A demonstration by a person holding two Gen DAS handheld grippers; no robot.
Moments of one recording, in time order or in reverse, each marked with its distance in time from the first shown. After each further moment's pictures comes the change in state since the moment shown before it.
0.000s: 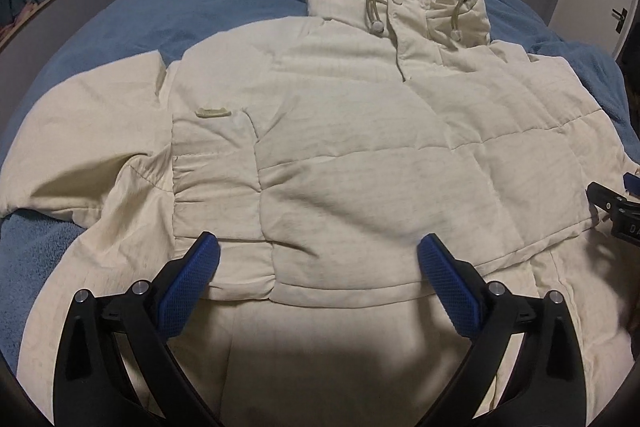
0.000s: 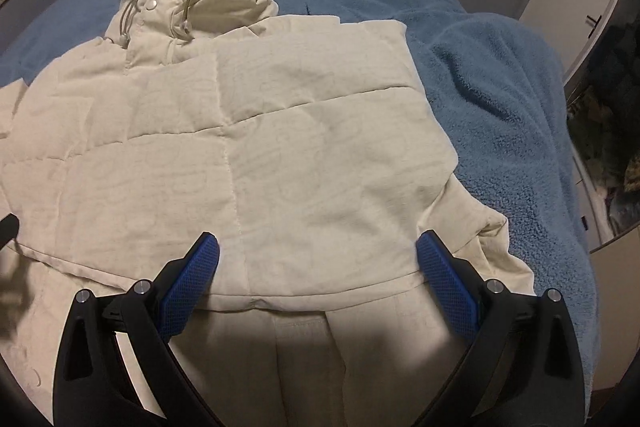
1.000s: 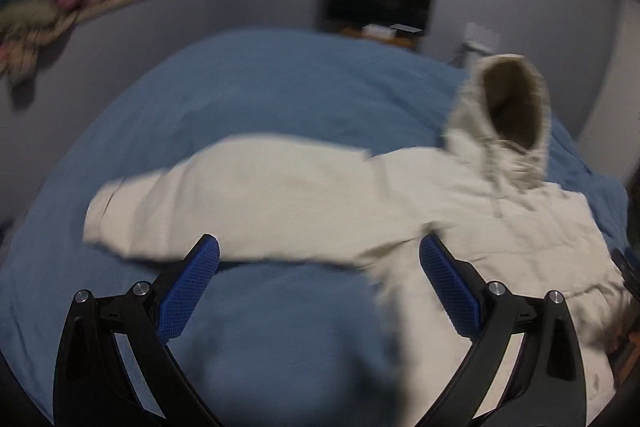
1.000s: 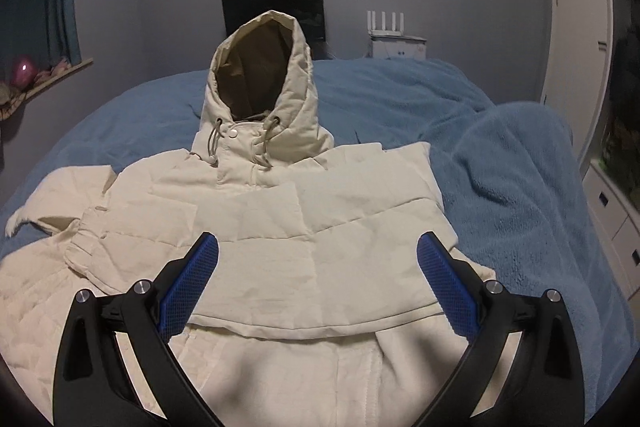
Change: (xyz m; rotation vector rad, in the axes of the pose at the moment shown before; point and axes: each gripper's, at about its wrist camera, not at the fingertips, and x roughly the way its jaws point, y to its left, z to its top) left arm -0.148 0.212 -0.010 -0.291 -0.235 0.093; right arm -0.090 -0.003 -0.007 0.034 -0.413 0.228
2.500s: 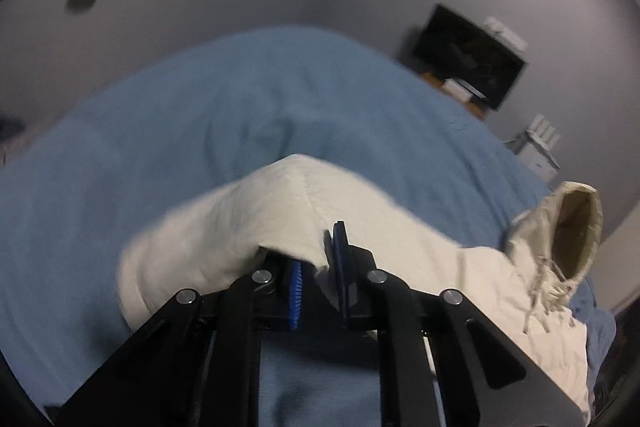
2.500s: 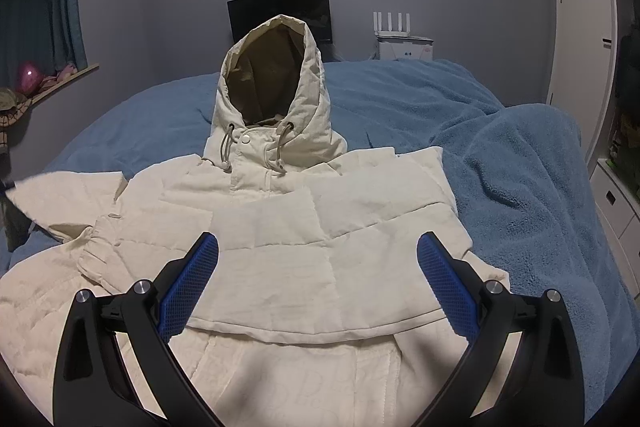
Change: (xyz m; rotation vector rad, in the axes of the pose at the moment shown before) left arm 0.034 0.121 0.059 -0.316 -0.097 0.020; right arm -0.004 0.004 0.003 0.029 -0.004 0.036
